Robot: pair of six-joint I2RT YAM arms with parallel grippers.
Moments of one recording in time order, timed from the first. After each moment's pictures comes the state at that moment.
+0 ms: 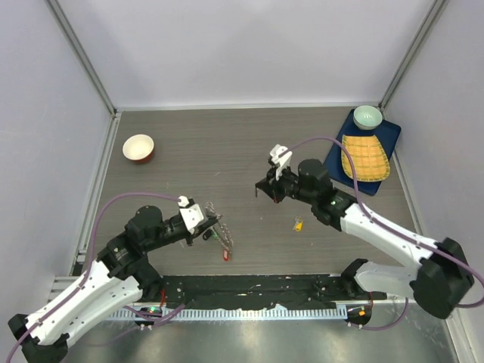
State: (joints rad) left arm -0.79 0.47 0.51 -0.29 0.27 0.22; right arm 0.65 1.19 0.76 0.09 -0.26 0.04
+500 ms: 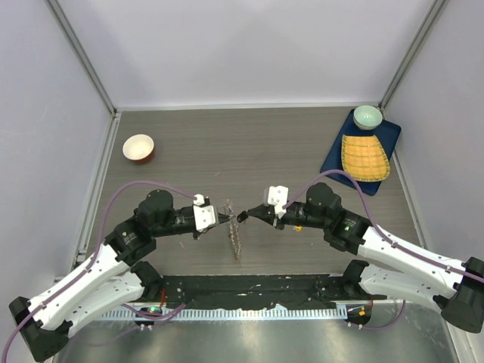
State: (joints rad) left arm -0.79 0.66 0.67 -0.28 0.51 0.42; right arm 0.91 0.90 0.66 0.08 -0.40 -0.29
